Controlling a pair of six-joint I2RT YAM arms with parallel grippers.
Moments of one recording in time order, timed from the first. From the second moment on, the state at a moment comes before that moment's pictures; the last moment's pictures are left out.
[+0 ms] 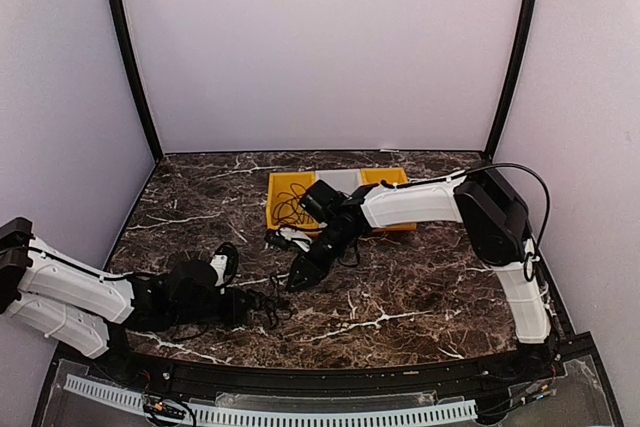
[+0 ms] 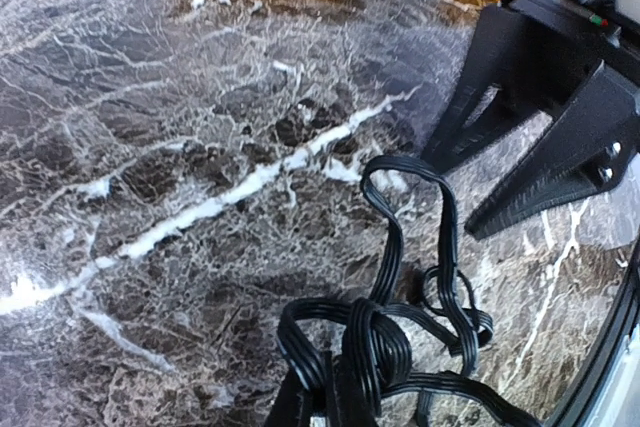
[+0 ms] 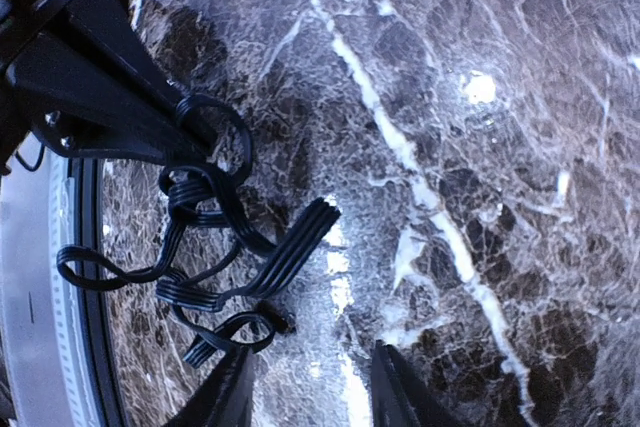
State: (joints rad) left arm -1.01 1.26 0.26 0.28 -0.18 -0.76; right arm 0.94 2.25 1.66 -0.56 -0.68 -0.18
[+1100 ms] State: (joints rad) left arm -1.01 1.13 0.21 0.27 -0.22 -0.76; right arm 0.87 2.25 1.77 -0.60 -0.74 -0.15
